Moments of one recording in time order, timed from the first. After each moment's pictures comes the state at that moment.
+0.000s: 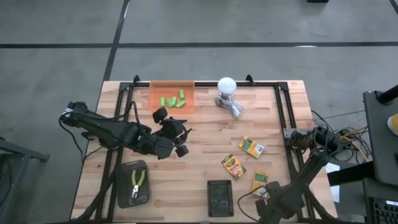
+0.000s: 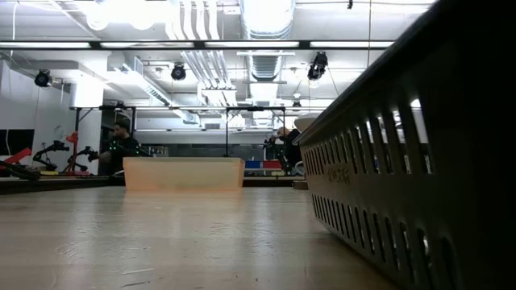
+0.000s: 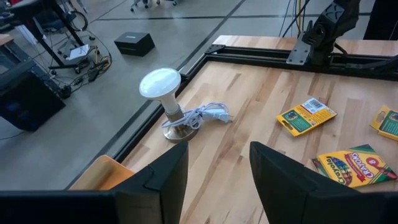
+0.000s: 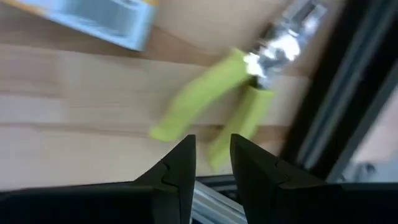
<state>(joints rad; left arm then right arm) -0.37 1.41 1.43 -0.69 -0.90 -0.37 0.99 1.87 1.28 -1.04 -0.33 2.41</state>
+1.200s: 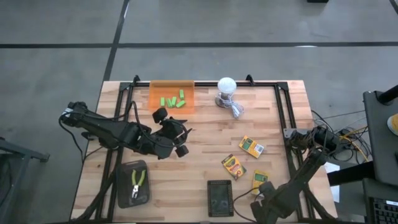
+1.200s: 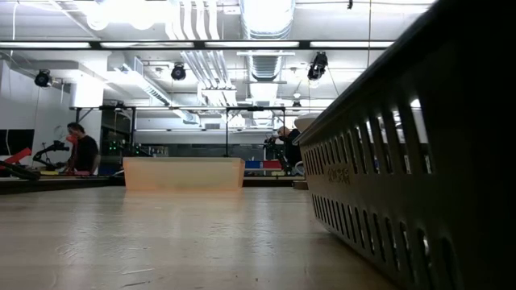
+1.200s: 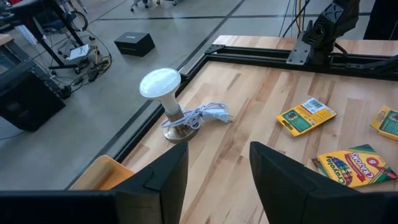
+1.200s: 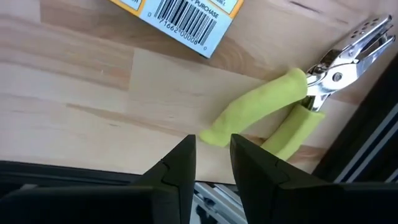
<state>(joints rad) -0.37 1.41 1.43 -0.69 -0.90 -0.37 0.96 1.87 1.28 -0.97 -0.23 2.27</state>
